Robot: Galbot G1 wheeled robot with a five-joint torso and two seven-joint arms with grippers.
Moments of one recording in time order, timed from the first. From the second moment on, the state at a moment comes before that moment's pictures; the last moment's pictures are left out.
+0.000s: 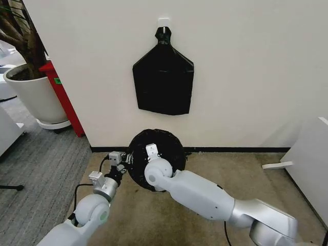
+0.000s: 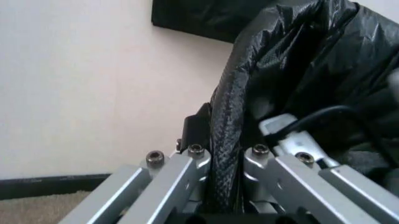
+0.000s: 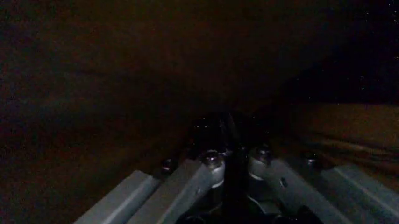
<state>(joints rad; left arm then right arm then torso) 1.26 -0.95 -0.20 -1.94 -0.72 -0.08 -0.14 -0.41 1.41 -0.63 1.40 1.12 -0.59 0.98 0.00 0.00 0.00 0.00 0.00</state>
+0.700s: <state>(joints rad) 1.29 -0.94 -0.23 -1.96 -0.70 -0.08 -0.14 -0.37 1.36 -0.63 1.34 1.09 -0.57 0.95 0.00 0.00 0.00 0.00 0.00</state>
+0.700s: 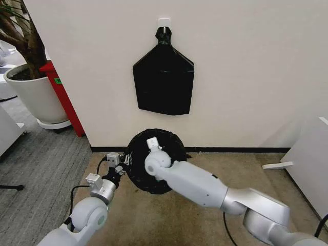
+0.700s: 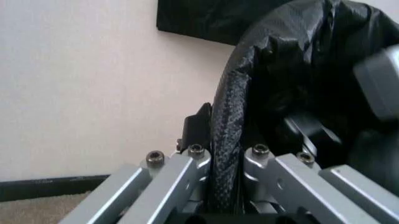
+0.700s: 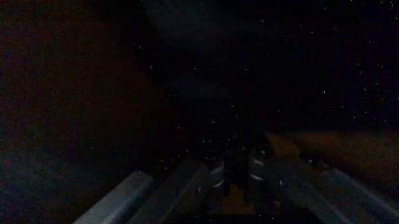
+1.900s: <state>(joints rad) 1.27 -0.95 -0.23 -1.93 -0.70 -0.09 -0.13 -0.39 1.37 -0.70 1.39 1.07 -0.55 0.94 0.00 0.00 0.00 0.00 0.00</state>
